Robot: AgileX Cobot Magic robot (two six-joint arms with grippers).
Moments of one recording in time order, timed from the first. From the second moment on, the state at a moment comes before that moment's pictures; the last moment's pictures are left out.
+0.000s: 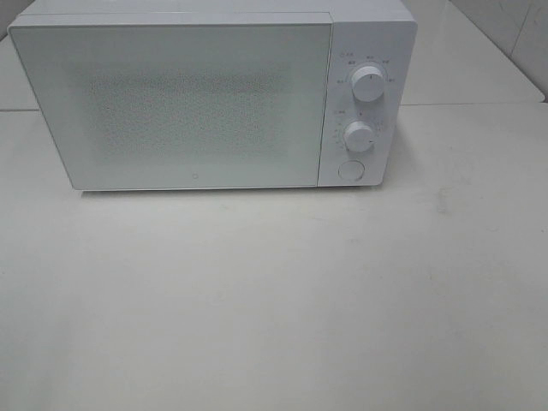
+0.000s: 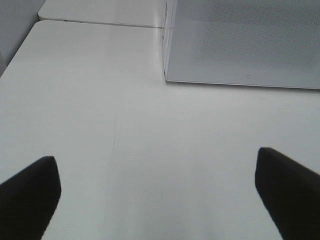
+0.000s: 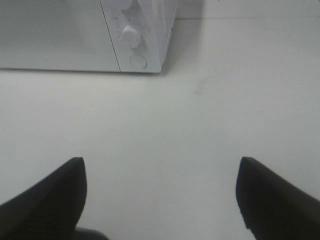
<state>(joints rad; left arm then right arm) 0.03 0.00 -0.51 -0.10 1.04 -0.02 0.11 0.01 -0.55 0.10 1.02 0.03</state>
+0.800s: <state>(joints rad) 0.03 0.00 -0.51 -0.10 1.04 -0.02 0.11 0.40 -0.54 0.11 0.54 0.05</state>
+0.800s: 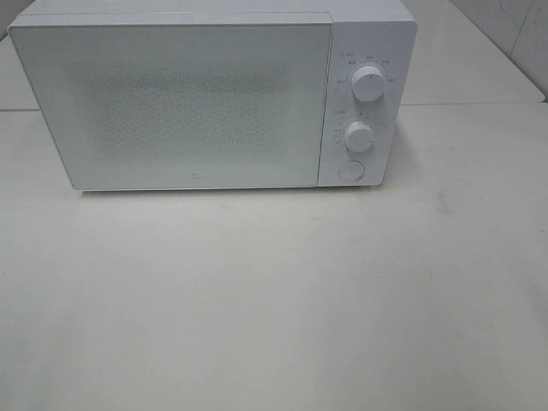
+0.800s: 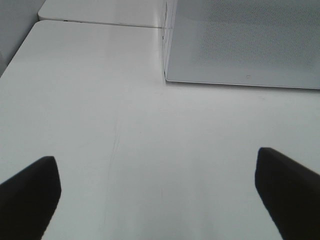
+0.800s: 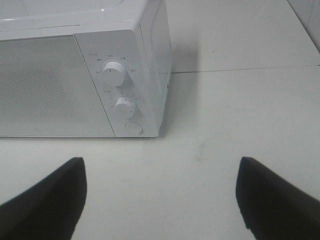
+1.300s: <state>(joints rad) 0.03 0.00 -0.51 -0.10 1.04 -0.02 0.11 0.65 -0.41 0.11 0.12 0.05</state>
